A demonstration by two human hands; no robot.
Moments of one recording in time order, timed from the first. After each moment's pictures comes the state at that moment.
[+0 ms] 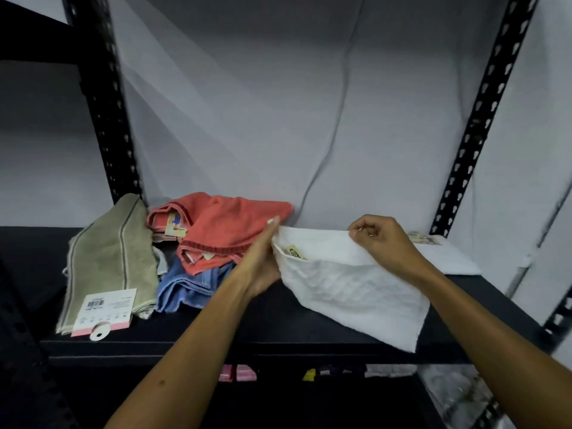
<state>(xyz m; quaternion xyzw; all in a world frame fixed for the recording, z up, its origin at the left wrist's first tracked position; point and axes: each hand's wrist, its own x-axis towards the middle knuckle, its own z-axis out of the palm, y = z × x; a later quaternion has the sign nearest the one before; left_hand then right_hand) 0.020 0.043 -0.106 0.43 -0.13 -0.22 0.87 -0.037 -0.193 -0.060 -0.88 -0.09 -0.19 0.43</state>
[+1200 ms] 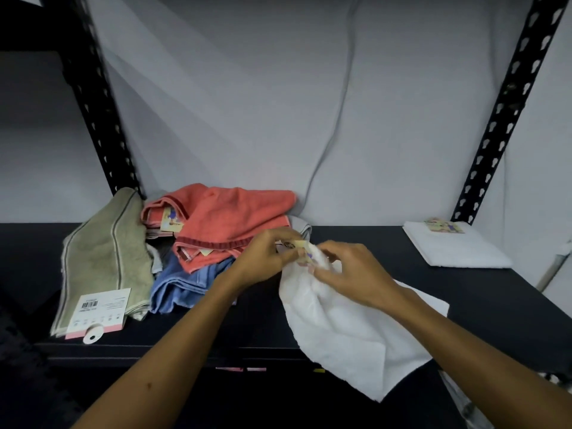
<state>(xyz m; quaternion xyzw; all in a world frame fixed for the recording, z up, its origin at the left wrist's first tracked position) 0.046 0.043 -0.116 0.82 -0.34 0.09 0.45 -0.022 -0.156 -0.112 -0.93 -0.17 -0.15 0.30</state>
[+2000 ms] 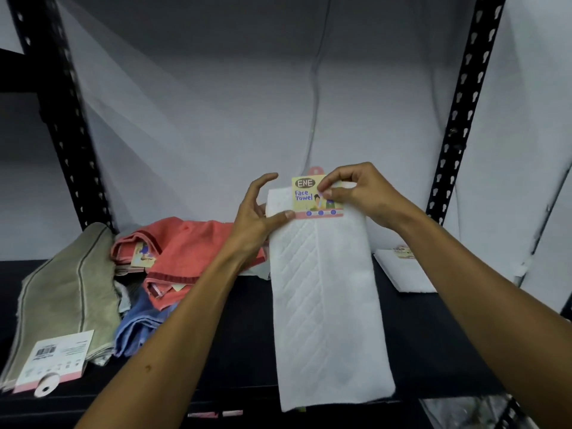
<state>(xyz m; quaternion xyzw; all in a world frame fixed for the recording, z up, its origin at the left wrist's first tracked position) 0.053 -0.004 -0.027 0.59 -0.31 0.05 0.75 0.014 -0.214 0.041 -0.82 -0.18 -0.16 0.52</state>
